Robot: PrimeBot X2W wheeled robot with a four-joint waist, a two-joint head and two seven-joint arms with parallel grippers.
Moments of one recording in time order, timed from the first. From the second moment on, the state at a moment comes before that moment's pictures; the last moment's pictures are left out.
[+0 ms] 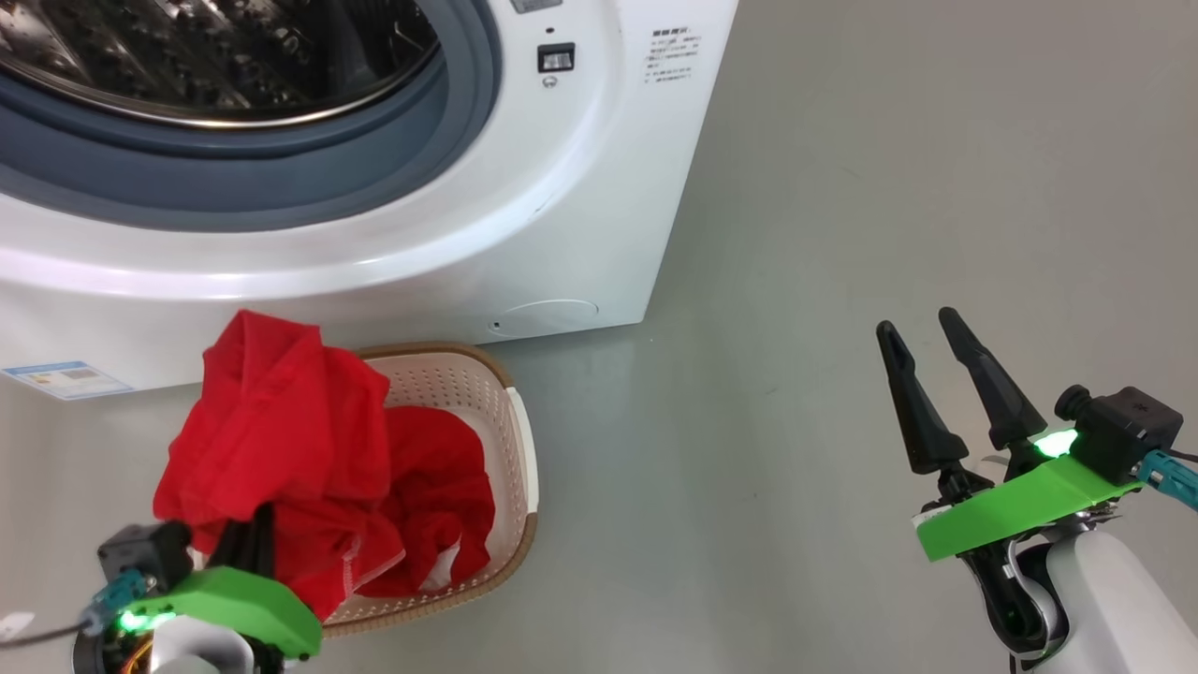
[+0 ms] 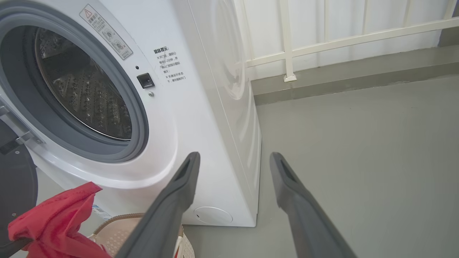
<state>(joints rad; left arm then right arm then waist) -0.31 0.20 -0.24 0.62 -0.55 -0.06 -0.25 -0.28 -0.25 0.18 0.19 0.55 0.13 -0.26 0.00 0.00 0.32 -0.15</state>
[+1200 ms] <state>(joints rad) -0.57 0.13 -0.38 1.15 -0.59 -0.13 -0.25 -0.29 -0.25 0.21 0.21 0.56 0.13 -0.26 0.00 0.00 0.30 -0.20</state>
